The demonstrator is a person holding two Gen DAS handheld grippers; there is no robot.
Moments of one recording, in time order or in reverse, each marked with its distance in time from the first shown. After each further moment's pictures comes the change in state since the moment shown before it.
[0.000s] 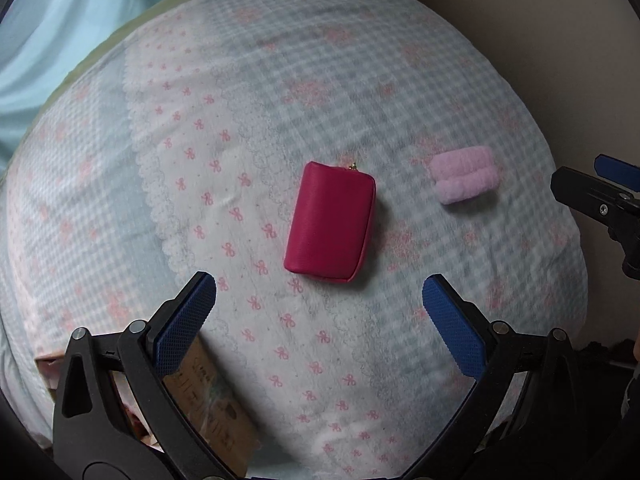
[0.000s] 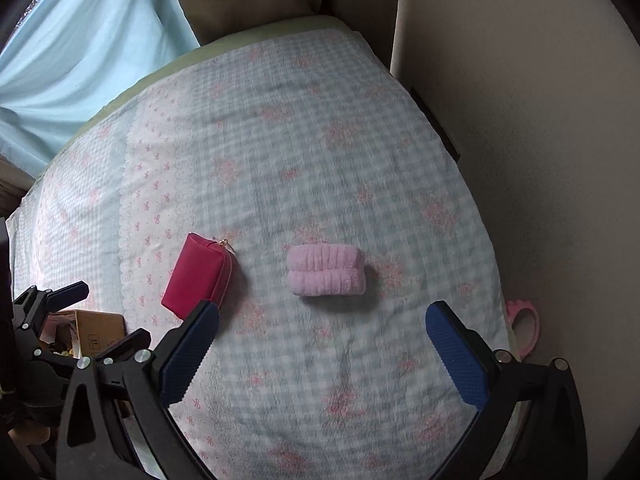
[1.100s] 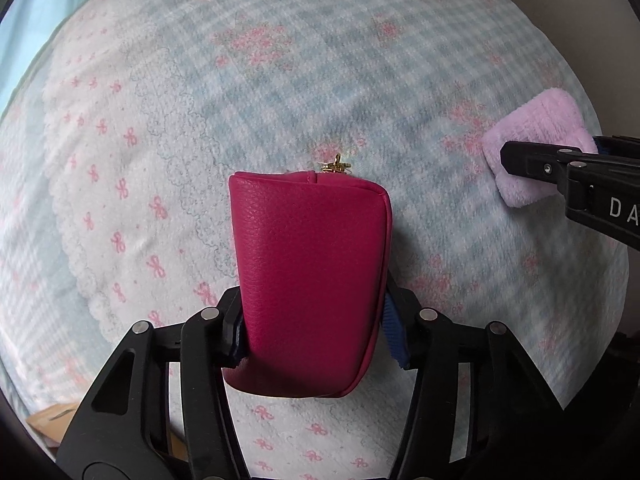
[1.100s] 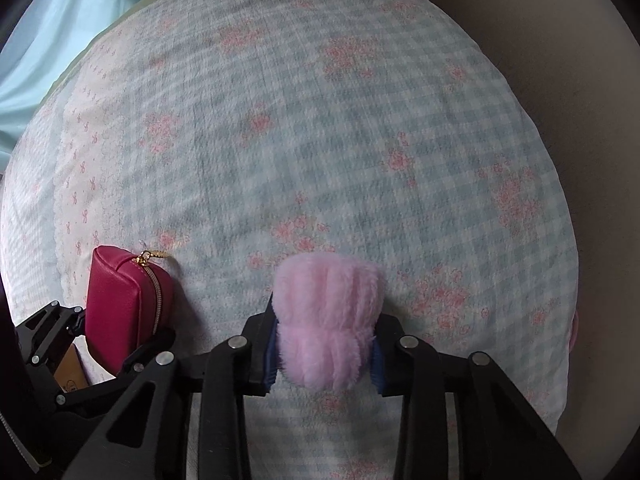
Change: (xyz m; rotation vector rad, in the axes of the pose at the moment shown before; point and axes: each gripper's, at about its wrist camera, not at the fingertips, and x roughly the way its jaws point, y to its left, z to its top) left arm 0.142 -0.011 0.035 0.108 0.114 -0.019; right arm 0.129 0.003 0.035 0.018 0.180 -0.031
